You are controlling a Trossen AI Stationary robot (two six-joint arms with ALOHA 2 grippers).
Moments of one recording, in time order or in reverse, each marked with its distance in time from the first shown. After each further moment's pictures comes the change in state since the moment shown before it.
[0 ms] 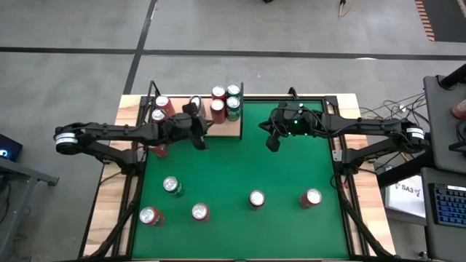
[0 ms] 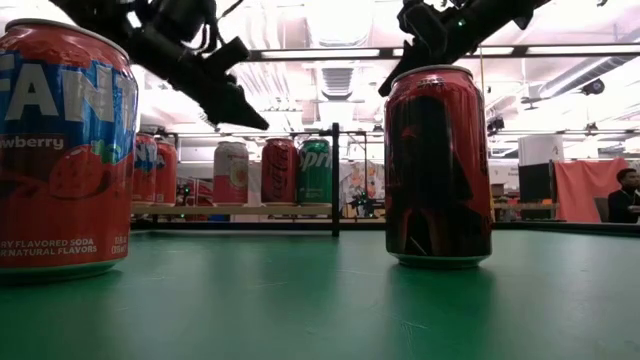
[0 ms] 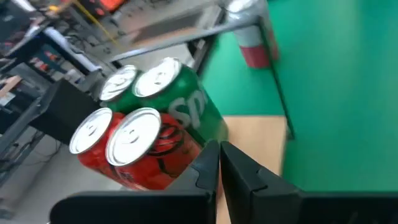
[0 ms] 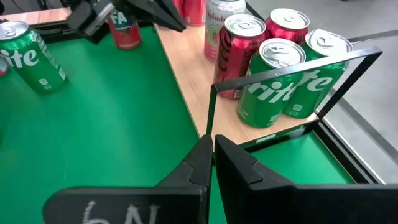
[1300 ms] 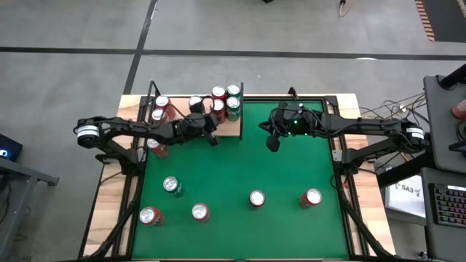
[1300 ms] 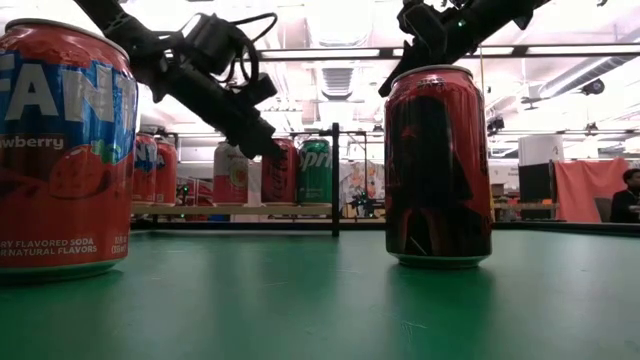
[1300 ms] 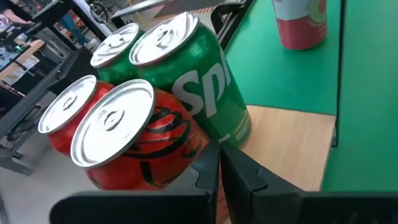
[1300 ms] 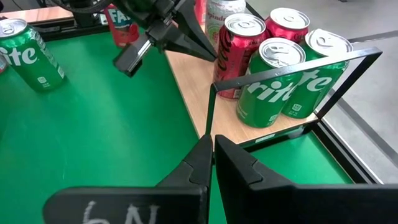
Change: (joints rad) left arm 0.041 0.263 0.044 0.178 -0.099 -0.077; right arm 0.000 0.001 0.000 -0.001 0.001 -0.008
